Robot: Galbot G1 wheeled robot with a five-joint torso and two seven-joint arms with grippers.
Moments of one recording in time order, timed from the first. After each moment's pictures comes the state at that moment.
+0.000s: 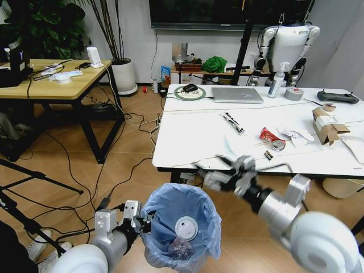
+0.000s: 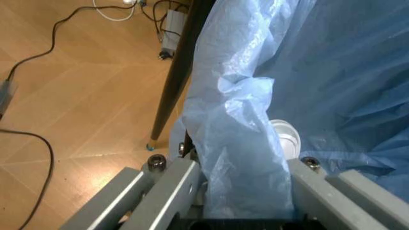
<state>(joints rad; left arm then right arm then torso) 1.58 -0.97 -0.35 -2.47 -1.01 0.74 -0.55 -1.17 0.89 0.40 2.34 1.05 -0.52 0.35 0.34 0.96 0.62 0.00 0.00</state>
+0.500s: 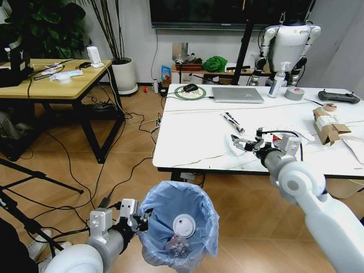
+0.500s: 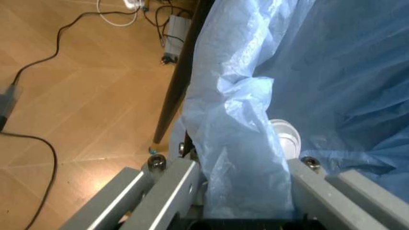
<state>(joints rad) 1.60 -0.97 -0.38 -2.48 -1.01 0.74 -0.54 -0.85 0.94 0.26 1.94 1.09 -0.62 0.53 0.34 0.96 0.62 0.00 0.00</state>
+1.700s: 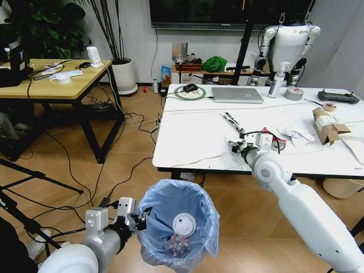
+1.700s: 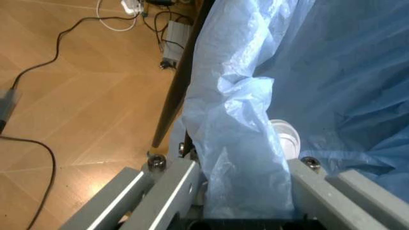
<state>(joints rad) 1.61 -0.95 -0.43 -2.50 -1.05 0.74 -0.53 -0.75 0.98 0.10 1.82 1.04 -0.64 0.60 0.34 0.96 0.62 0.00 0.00</state>
